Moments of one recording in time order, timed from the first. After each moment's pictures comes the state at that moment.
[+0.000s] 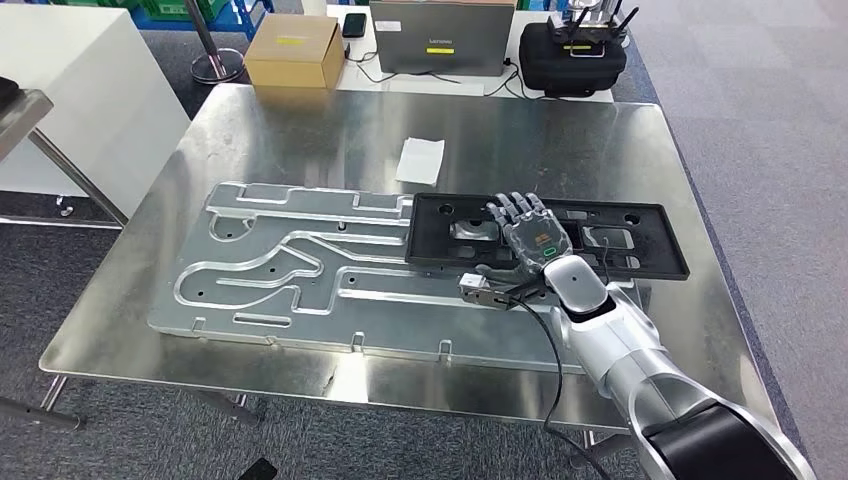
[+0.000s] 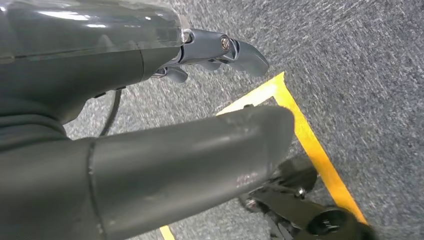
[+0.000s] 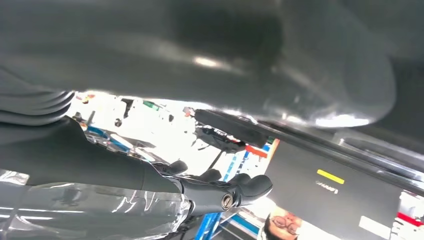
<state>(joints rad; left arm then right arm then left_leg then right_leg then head) -0.14 -0.07 0.95 -0.22 -1.40 -0.02 -0.28 -0.89 0.08 0.55 -0.49 1.46 -0.46 -0.04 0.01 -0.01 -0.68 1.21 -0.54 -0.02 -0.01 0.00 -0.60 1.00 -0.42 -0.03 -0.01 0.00</state>
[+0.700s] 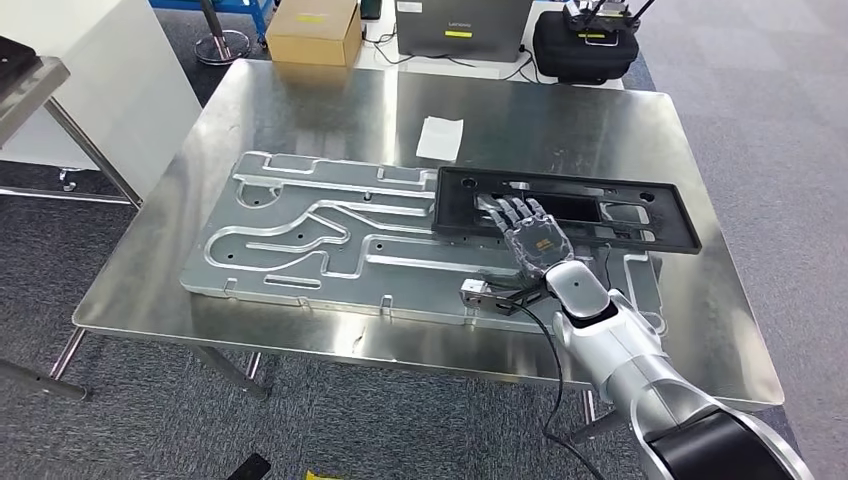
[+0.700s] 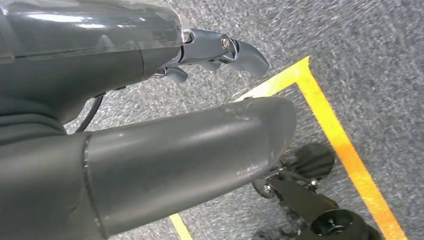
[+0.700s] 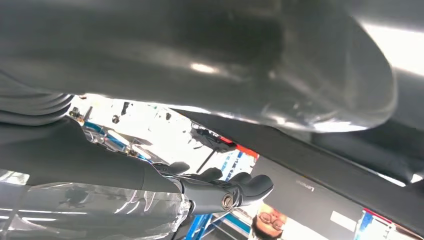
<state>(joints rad) -0.15 -0.07 0.95 -0.22 -1.37 -0.06 -0.28 -0.87 0.06 0.54 -0.50 1.46 -0.47 -0.05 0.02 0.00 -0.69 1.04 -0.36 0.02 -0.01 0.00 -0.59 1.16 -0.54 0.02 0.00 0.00</state>
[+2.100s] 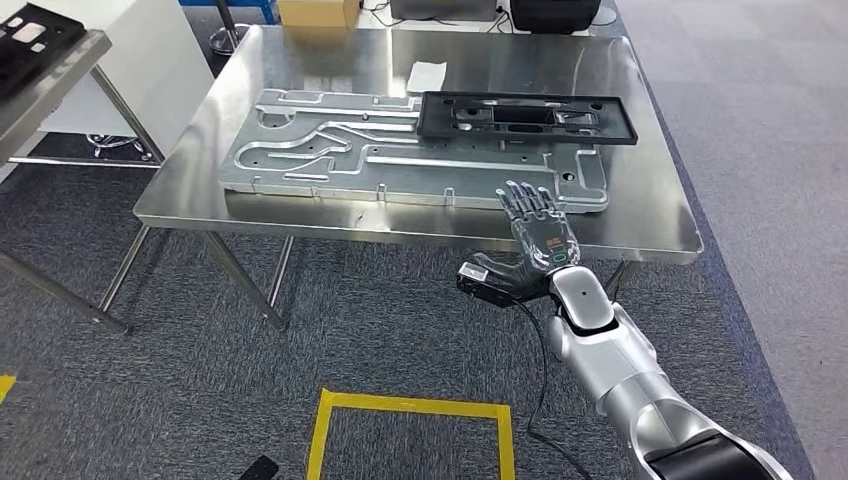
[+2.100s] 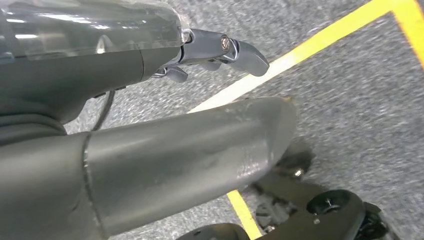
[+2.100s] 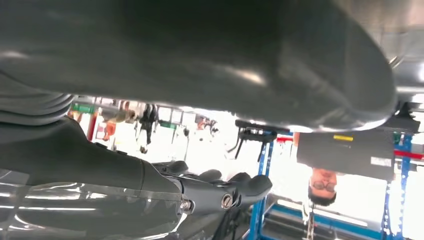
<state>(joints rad) -0.14 -0.09 0.95 -0.22 -1.33 -0.05 -0.28 -0.76 0.07 0.43 -0.67 1.33 -0.57 -0.04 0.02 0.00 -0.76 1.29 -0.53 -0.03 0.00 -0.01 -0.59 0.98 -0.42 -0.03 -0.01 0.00</state>
